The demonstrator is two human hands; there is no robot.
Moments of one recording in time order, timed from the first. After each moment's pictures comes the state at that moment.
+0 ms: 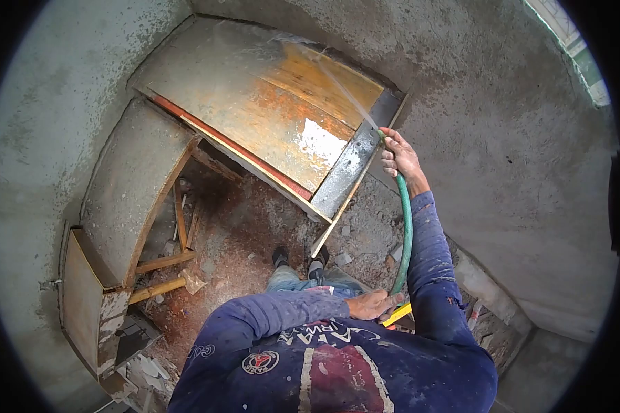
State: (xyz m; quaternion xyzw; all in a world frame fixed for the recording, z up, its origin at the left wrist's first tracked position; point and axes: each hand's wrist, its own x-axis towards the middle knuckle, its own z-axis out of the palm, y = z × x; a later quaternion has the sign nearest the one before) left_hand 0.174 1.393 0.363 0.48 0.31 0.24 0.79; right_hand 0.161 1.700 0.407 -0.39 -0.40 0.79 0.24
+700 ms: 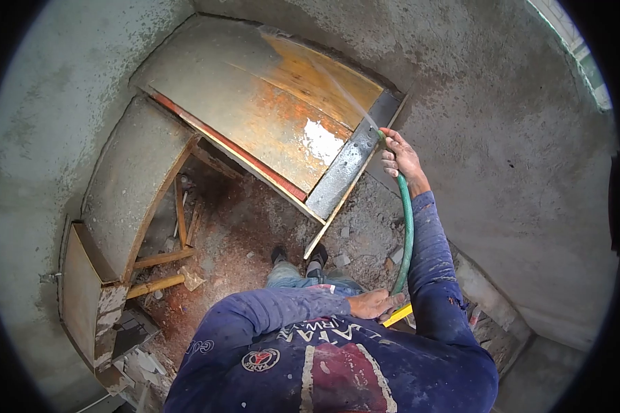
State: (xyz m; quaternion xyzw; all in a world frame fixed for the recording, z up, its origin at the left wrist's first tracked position) left_hand 0.186 1.412 0.371 0.48 0.32 0.24 0.78; right_hand 0.168 1.713 0.401 -0.39 -0.39 0.81 0.22
